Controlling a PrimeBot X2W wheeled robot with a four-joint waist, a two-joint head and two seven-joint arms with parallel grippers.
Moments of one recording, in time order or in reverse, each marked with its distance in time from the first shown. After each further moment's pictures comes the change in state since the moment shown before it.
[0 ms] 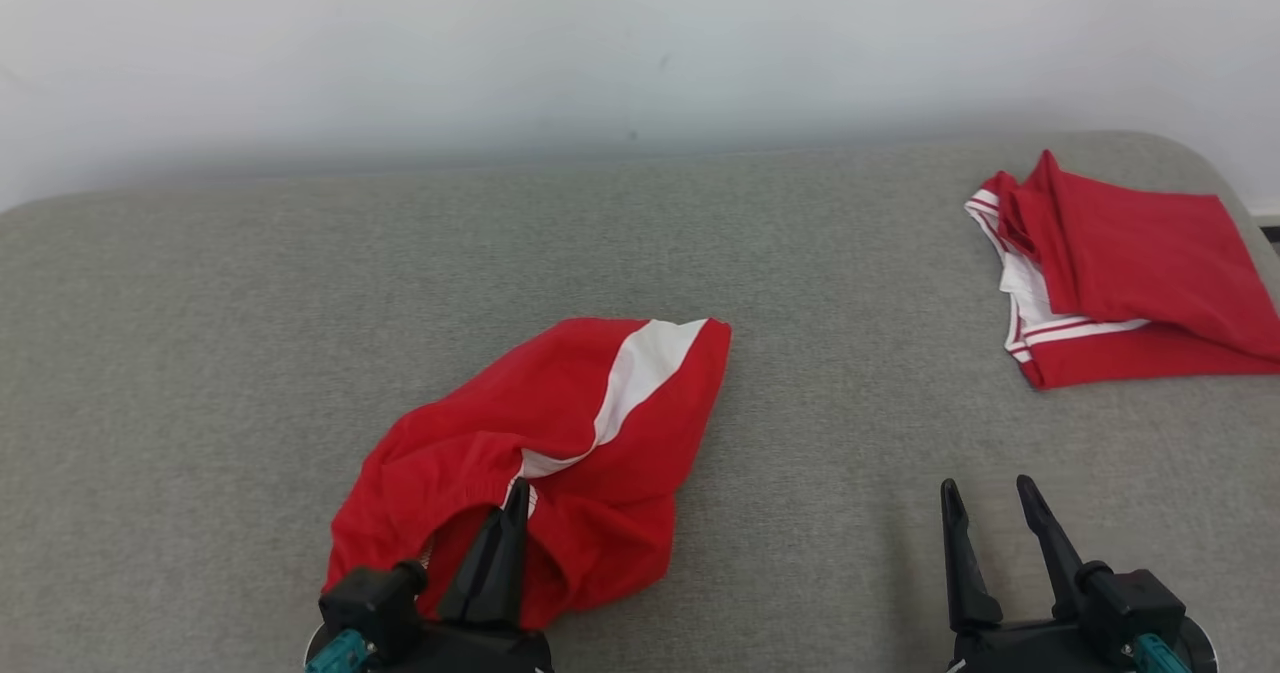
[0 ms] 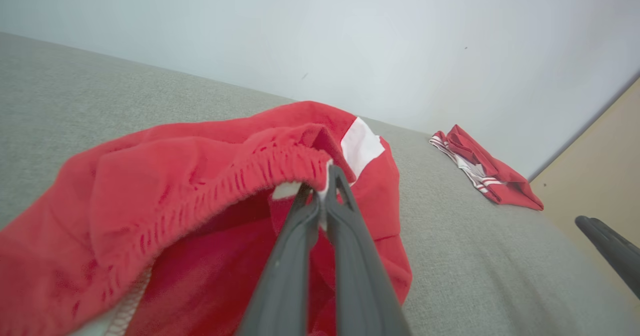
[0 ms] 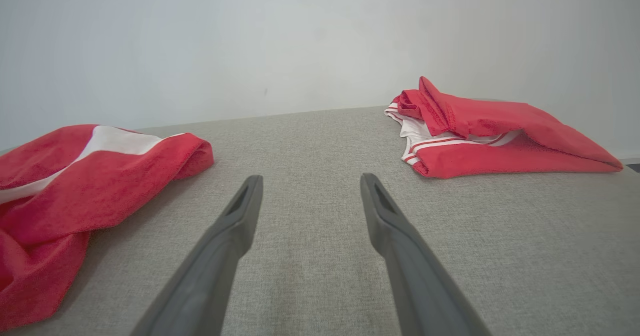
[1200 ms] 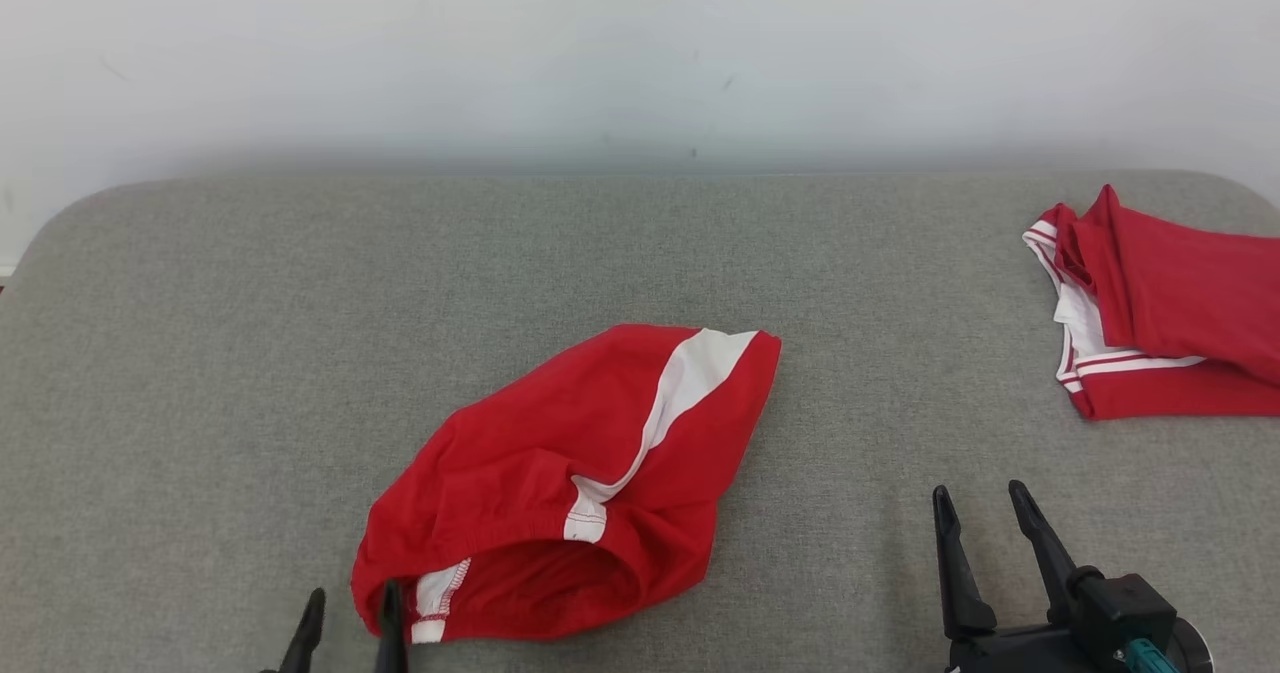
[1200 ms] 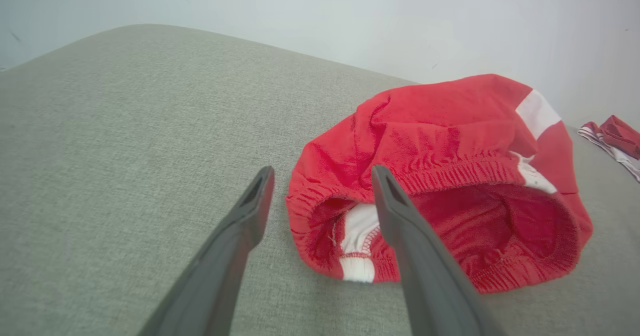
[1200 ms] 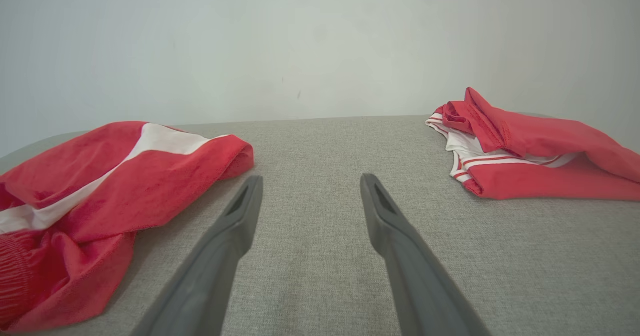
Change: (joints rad) left arm 0.198 0.023 0.274 -0.037 0.160 0.010 0.000; right arm 0.014 0.000 0.012 -0.003 -0.019 0.000 0.000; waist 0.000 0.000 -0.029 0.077
